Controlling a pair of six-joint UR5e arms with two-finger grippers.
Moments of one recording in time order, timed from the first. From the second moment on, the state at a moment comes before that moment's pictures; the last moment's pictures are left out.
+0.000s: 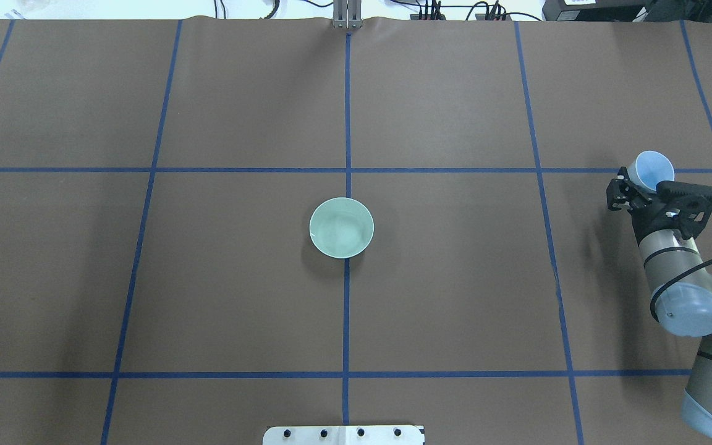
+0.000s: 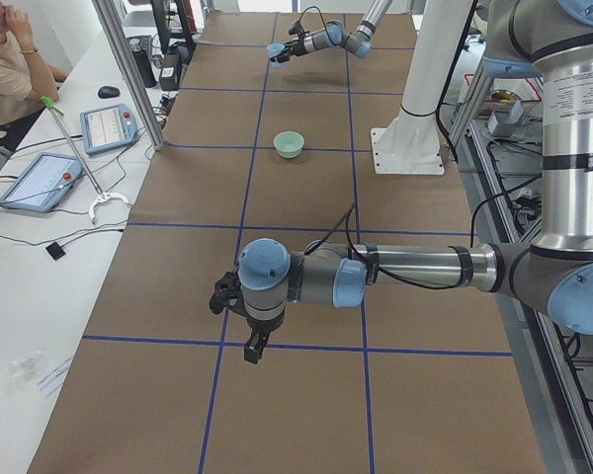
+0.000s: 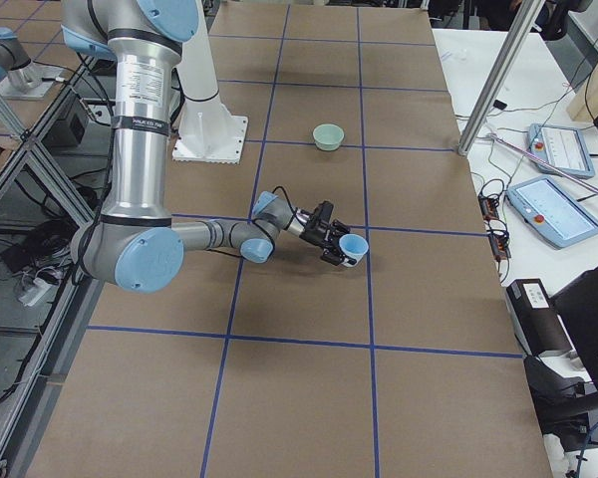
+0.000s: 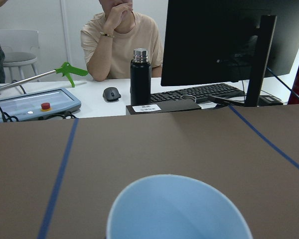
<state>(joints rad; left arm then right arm) -1.62 -1.46 -1.69 -1.64 -2.35 0.30 0.47 -1.67 1.55 -0.63 0.70 1.33</state>
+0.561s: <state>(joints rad) -1.62 -1.46 -1.69 -1.64 -2.35 0.30 0.43 -1.67 1.44 -0.56 0.63 1.34</state>
